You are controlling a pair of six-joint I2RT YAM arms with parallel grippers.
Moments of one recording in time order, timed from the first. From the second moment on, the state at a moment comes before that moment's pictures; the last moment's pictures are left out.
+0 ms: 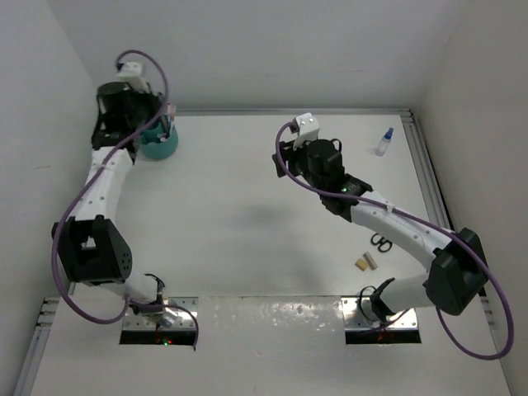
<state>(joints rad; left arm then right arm) 0.05 1.52 1.40 -0.16 0.22 -0.04 0.68 1.38 1.01 0.13 0.22 0.09</state>
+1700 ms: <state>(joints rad) 0.34 2.14 1.54 0.34 0.28 0.01 0.60 1.65 1.24 0.00 0.21 0.10</state>
